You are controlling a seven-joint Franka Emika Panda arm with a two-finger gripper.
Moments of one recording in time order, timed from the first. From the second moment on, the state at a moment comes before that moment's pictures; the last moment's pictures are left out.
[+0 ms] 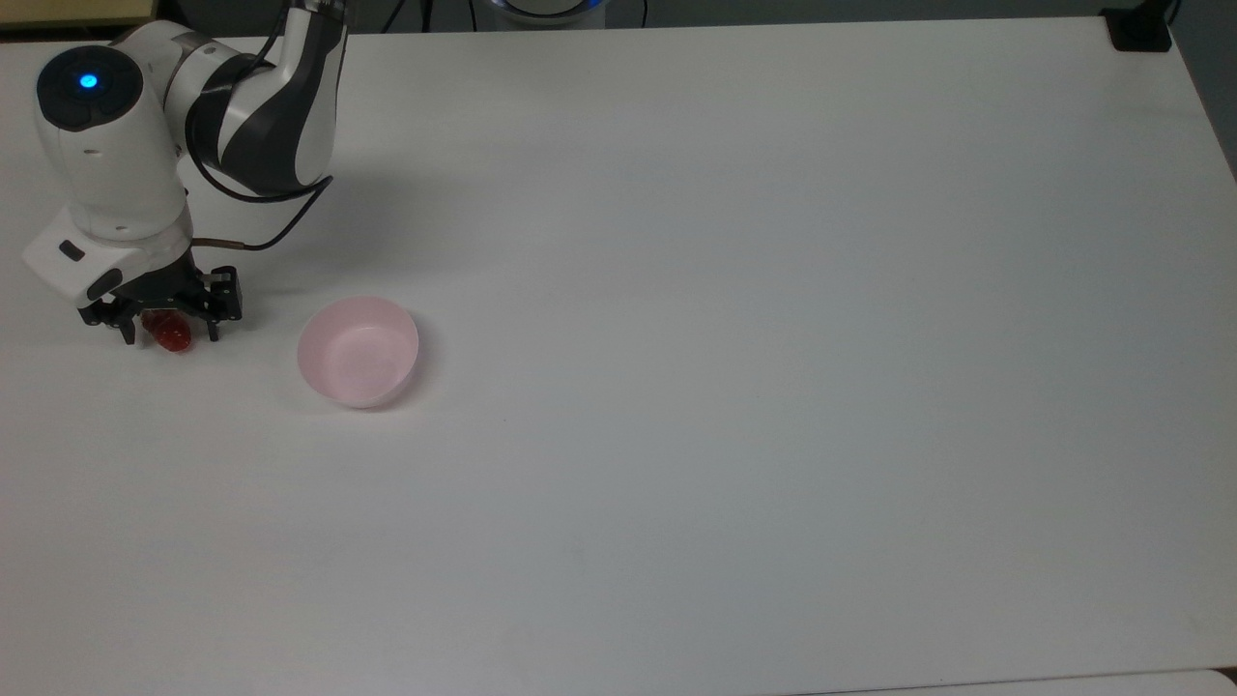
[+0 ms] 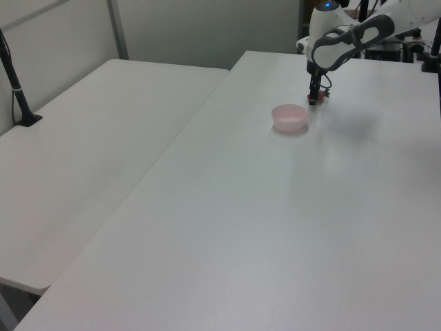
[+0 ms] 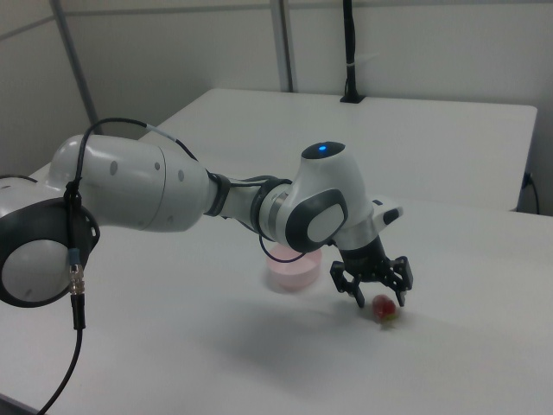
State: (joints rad) arm -0.27 0.63 -0.19 -1.55 -0.09 2.38 -0.56
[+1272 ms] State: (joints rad) arm -0.28 0.54 -0.10 -1.52 -0.09 2.28 -0.52
